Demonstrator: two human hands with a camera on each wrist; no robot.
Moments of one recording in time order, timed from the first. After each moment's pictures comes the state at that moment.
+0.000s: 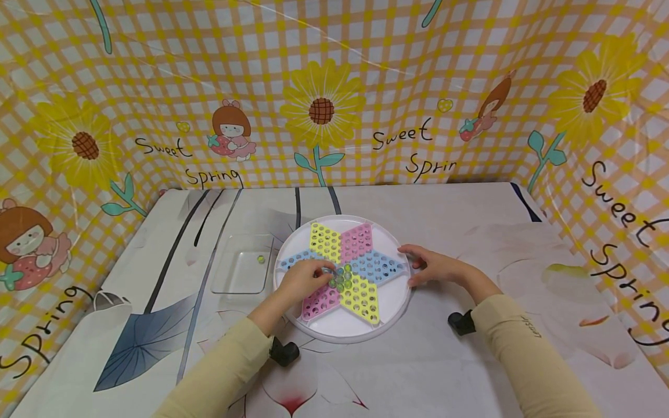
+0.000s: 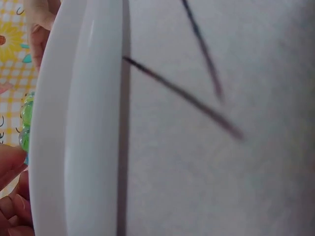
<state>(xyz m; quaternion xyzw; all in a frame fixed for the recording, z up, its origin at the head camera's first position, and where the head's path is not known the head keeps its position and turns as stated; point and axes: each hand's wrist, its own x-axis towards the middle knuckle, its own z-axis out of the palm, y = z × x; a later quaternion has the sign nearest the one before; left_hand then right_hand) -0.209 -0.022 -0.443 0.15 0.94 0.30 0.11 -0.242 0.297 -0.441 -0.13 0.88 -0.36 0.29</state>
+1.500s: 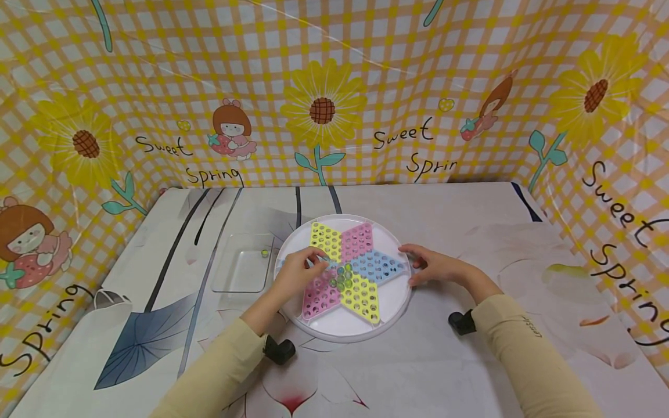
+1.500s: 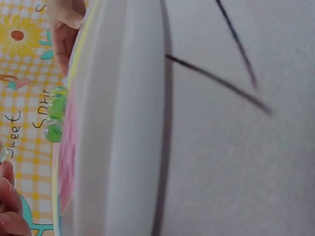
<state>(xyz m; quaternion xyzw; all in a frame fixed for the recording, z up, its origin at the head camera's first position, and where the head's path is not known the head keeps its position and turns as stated) -0.208 -0.032 -0.433 0.13 0.89 0.44 0.04 -0.241 0.296 -0.439 -0.14 0.87 -0.36 0.29</state>
